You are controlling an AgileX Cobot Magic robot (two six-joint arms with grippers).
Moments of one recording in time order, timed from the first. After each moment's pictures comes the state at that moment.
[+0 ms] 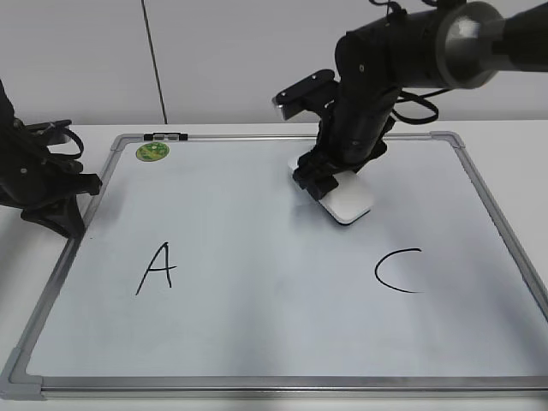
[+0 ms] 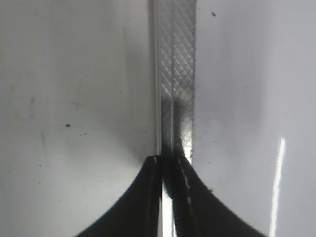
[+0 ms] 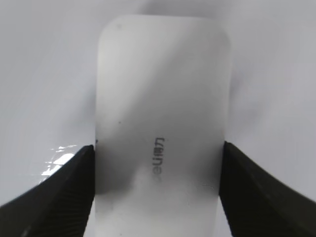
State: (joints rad) left arm -0.02 2.13 -1.42 -0.24 0.81 0.10; right arm 0.46 2.13 -1.68 -0.15 0.82 -0.13
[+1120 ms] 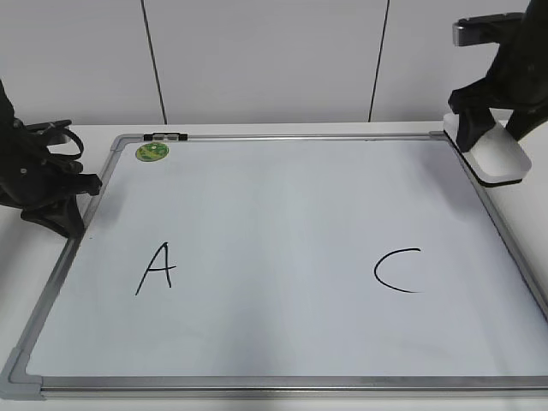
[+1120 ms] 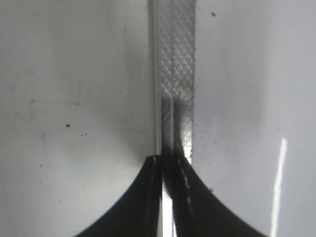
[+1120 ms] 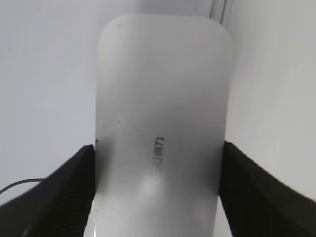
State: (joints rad) left arm -0.02 2.13 -1.42 -0.24 0.81 0.10; right arm 0.04 2.01 -1.77 -0.02 1.13 -0.14
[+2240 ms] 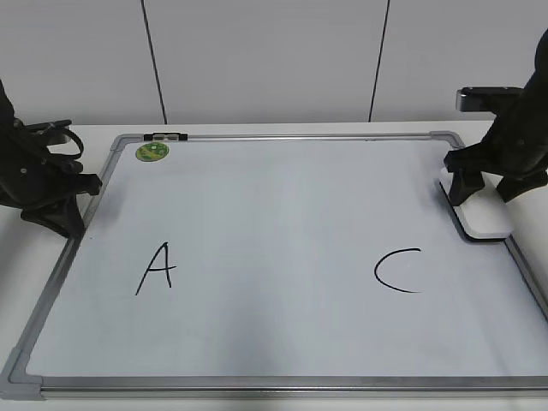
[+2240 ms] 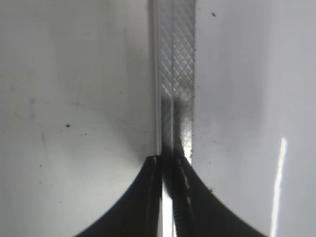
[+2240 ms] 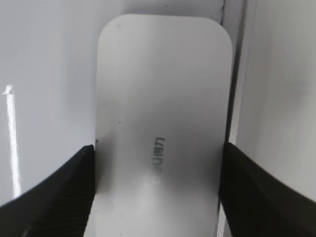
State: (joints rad) left arm -0.02 2.13 -1.42 -0.24 0.81 0.10; right arm -0.02 2.05 -1.51 0.08 0.86 -0.15
